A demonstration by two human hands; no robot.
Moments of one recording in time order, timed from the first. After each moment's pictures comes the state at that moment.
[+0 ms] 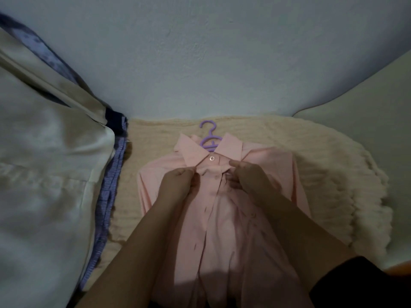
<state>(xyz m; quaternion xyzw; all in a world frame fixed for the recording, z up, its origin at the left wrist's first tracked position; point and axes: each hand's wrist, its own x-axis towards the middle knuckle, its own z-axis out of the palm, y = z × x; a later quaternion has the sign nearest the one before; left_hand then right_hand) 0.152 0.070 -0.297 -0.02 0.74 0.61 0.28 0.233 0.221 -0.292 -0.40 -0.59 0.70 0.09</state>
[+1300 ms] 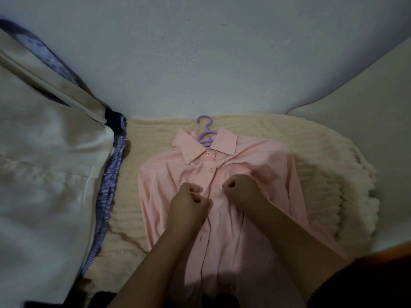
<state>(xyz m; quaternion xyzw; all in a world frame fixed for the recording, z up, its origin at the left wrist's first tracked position) 0.231 0.057 -0.295 0.09 0.84 0.50 0.19 0.273 0.199 -0.291 -0.33 -0.86 0.39 0.00</state>
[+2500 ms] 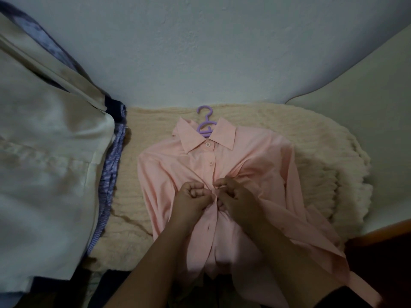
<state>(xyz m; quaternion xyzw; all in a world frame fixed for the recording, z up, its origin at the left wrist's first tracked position) 0.243 0.046 -0.315 0.03 0.68 0.66 0.31 0.318 0.157 -0.308 -0.27 -0.76 0.59 0.10</state>
